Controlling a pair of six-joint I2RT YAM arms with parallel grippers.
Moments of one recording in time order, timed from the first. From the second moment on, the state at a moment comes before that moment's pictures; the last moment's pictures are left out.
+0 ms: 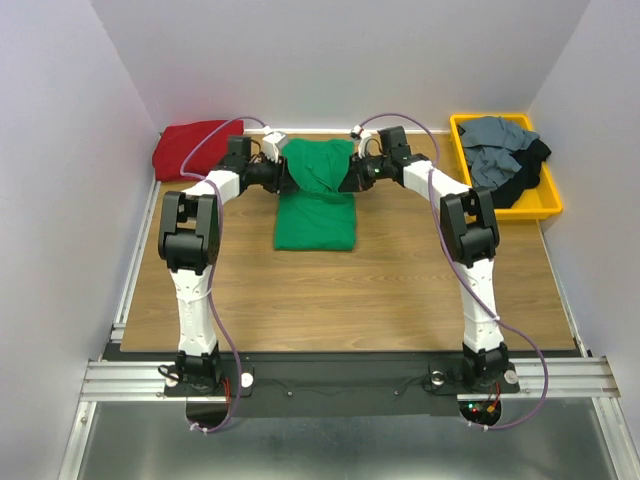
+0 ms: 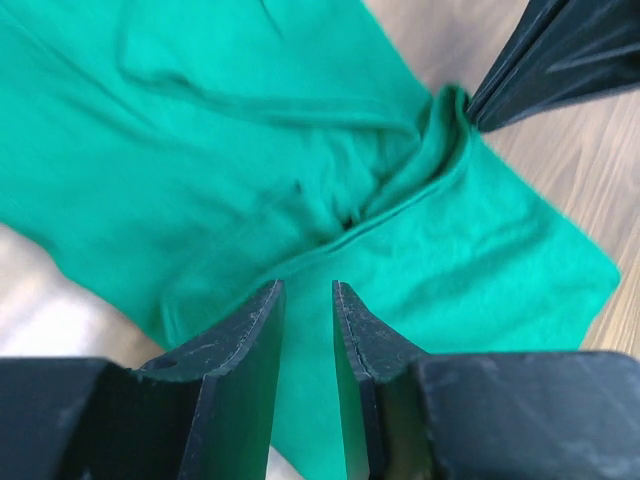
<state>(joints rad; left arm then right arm) -0.14 2.17 1.56 -0.09 0.82 0.10 0.31 2.35 1.88 -0.28 -0.82 0.01</state>
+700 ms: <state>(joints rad) -0.07 2.35 1.73 -0.03 0.77 -0.24 0.31 2.36 1.97 -0.27 -0.58 0.03</state>
